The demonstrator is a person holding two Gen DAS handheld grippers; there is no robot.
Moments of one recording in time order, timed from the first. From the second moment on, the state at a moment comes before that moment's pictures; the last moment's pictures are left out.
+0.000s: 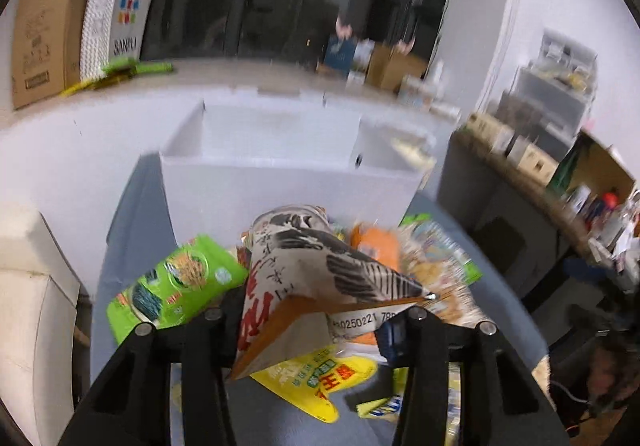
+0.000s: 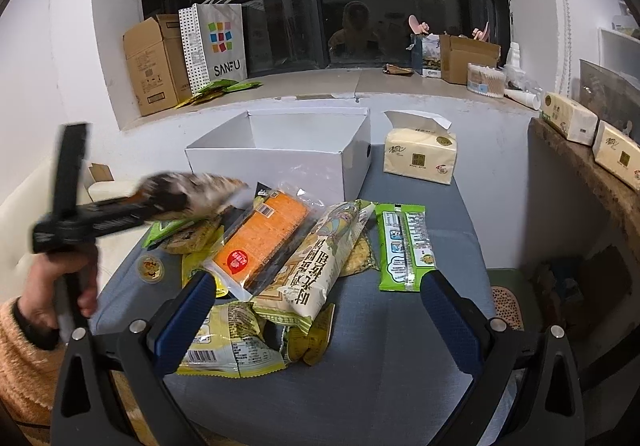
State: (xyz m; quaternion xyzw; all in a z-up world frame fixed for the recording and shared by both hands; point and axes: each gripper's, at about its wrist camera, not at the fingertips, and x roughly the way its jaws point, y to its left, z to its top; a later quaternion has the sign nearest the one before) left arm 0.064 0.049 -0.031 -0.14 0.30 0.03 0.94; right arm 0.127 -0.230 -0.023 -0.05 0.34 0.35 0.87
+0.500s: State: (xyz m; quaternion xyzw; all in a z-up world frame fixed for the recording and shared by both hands) left arm 0.125 0.095 0.034 -0.09 0.23 0.06 0.97; right arm 0.139 -0.223 -0.026 -0.05 0.32 0.36 0.88
